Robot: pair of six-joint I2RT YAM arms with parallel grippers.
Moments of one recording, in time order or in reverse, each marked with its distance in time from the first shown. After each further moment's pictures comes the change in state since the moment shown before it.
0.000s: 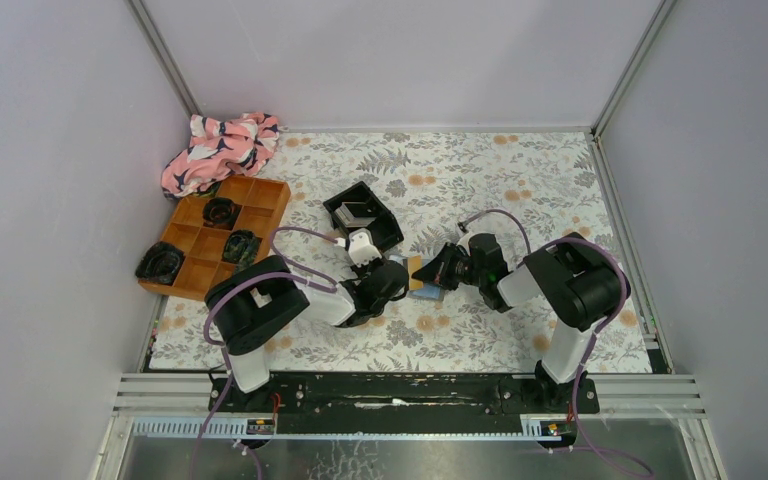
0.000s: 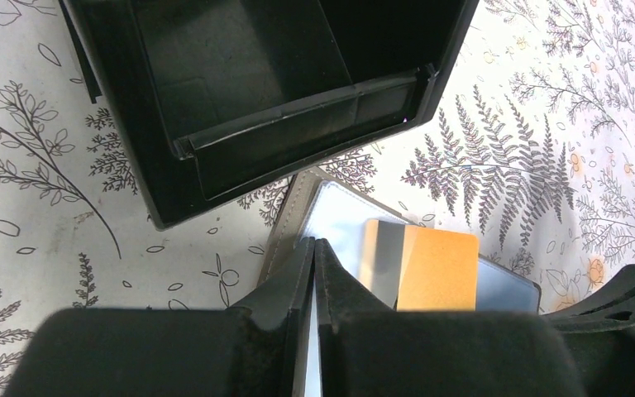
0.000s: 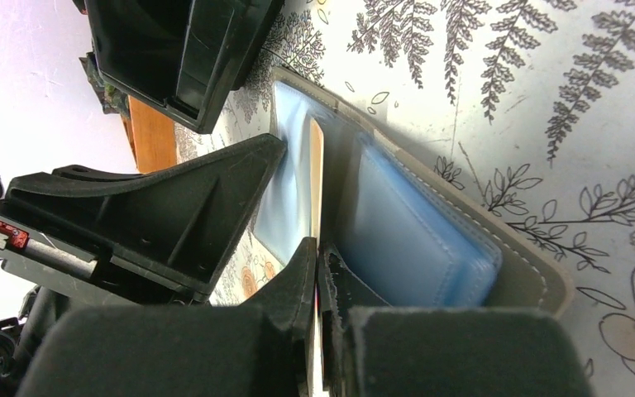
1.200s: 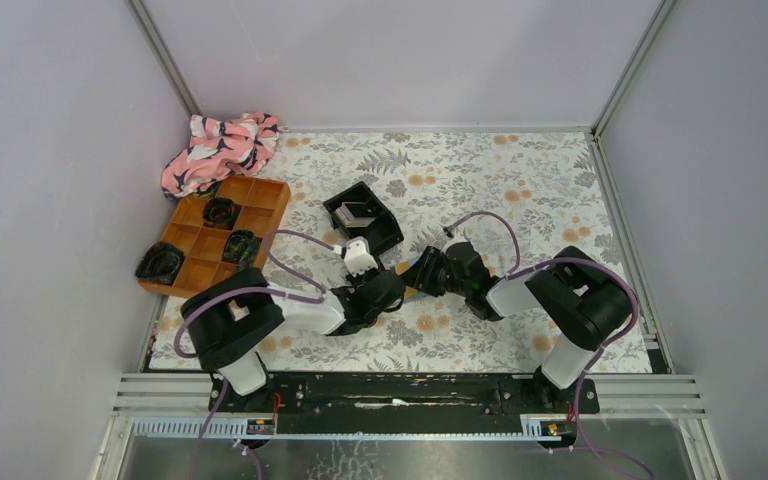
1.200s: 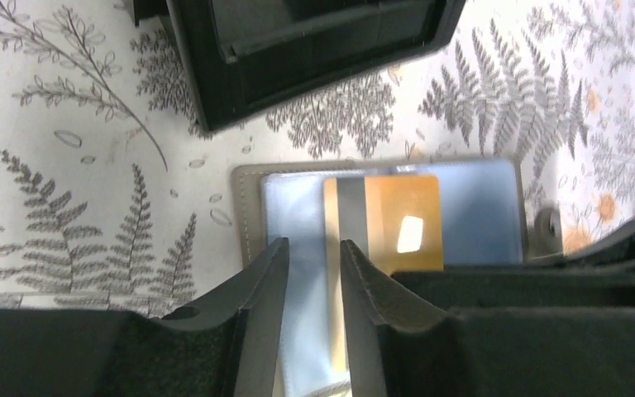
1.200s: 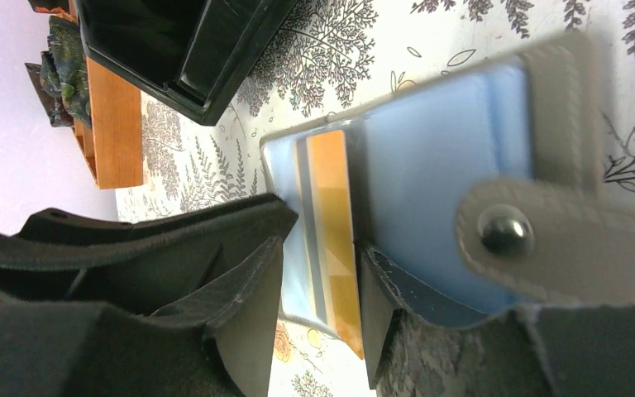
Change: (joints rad) left arm -0.051 -0.132 -0.038 -0.142 0.009 -0.049; right arm 0.201 -0.098 0.012 -0.113 0.291 0.014
